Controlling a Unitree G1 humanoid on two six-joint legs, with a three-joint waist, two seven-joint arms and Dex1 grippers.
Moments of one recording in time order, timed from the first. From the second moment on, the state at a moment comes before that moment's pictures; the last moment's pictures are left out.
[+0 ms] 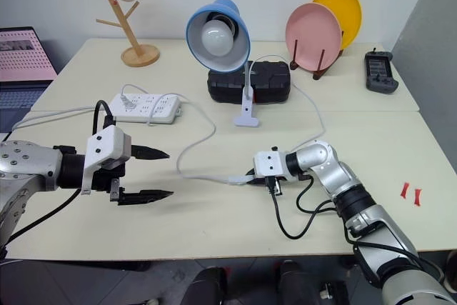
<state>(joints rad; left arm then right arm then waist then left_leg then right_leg) -0.23 1.11 0.13 -0.35 -0.48 0.55 -1.19 -0.74 -0.41 0.44 0.46 -0.08 -0.21 1.21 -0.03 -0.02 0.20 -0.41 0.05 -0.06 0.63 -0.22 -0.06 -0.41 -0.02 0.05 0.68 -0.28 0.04</state>
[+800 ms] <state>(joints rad) -0.17 0.30 0.29 -0.47 -1.42 0.97 -0.21 -0.95 -0.47 0.14 0.30 0.59 1.30 1.29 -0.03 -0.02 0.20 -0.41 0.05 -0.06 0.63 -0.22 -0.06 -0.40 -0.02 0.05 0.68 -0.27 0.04</state>
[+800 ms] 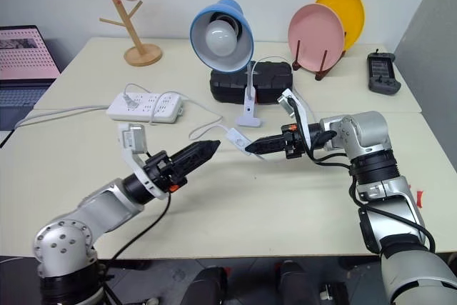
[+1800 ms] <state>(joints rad) -0.16 0.31 0.19 -0.42 -1.49 0.89 -0.23 -0.92 -0.51 0.10 0.15 0.78 1.41 1.20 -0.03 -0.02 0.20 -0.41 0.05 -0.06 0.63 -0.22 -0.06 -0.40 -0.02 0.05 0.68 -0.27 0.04</state>
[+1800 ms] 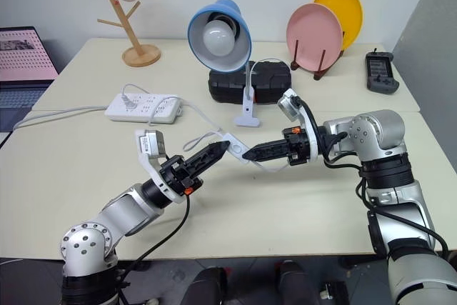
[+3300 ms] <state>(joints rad) -0.29 0.40 0.12 -0.38 -1.71 0.88 -0.23 -1.03 -0.55 0.11 0.16 0.89 1.49 1.26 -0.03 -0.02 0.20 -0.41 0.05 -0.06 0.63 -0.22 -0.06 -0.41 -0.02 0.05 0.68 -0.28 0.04</state>
